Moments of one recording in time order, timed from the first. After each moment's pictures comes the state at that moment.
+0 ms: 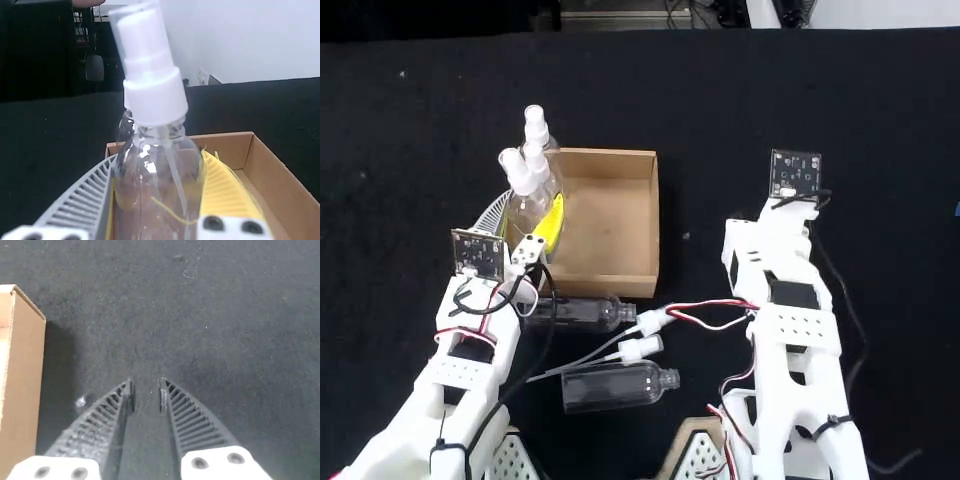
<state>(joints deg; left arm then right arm) 4.3 -46.6 96.3 -35.8 -0.4 7.2 -41.7 69.1 24.7 0.1</state>
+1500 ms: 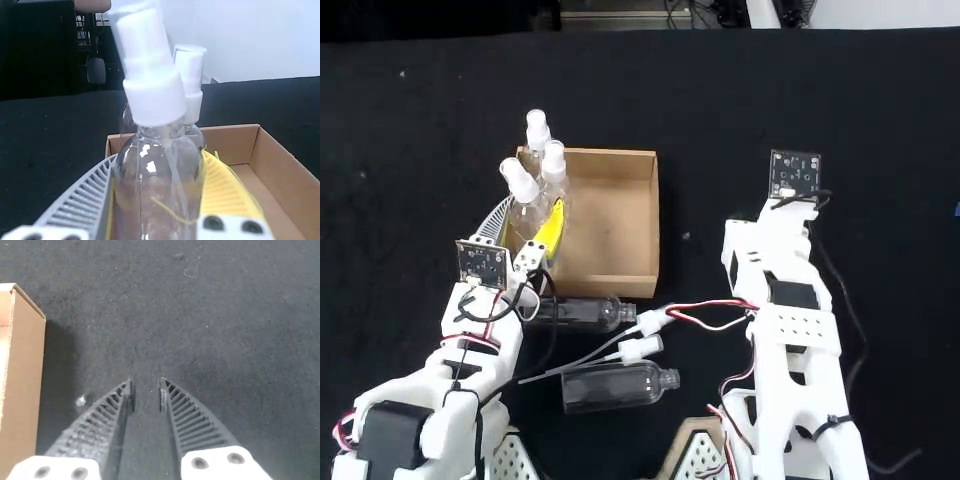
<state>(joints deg) 4.0 -22.5 96.0 -61.4 -0.7 7.1 -41.7 69.2 24.7 0.1</state>
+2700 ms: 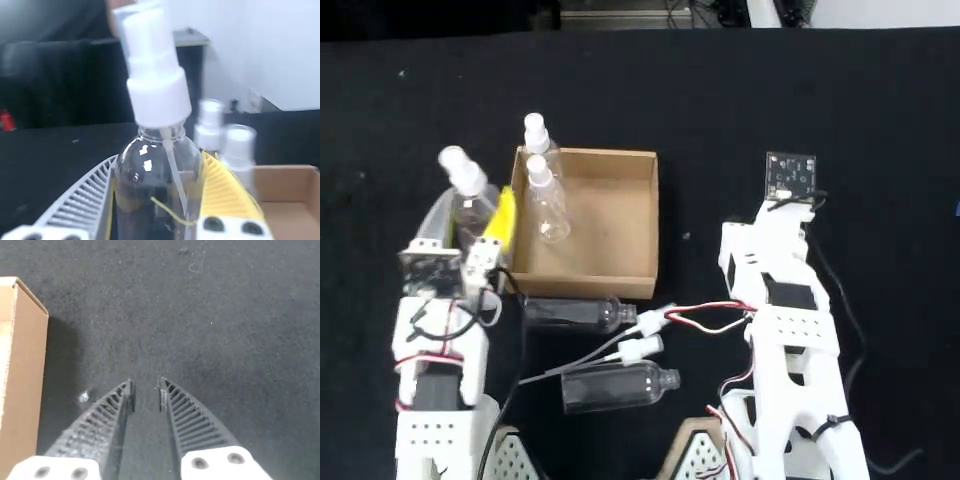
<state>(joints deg) -7.3 -100.6 97.3 12.4 -5.4 6.4 -41.7 69.9 24.7 0.1</state>
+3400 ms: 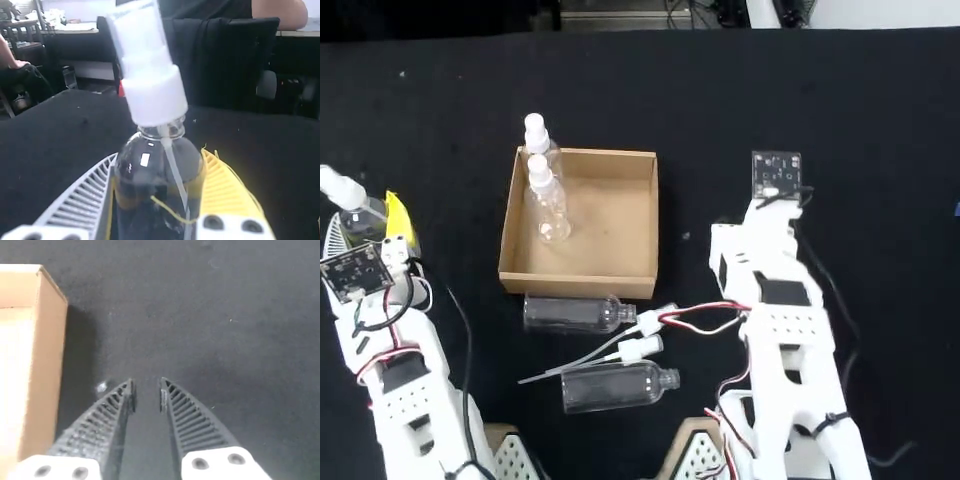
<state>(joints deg) -32.9 -68.0 96.6 -18.5 -5.4 3.1 -41.7 67.4 29.4 0.1</state>
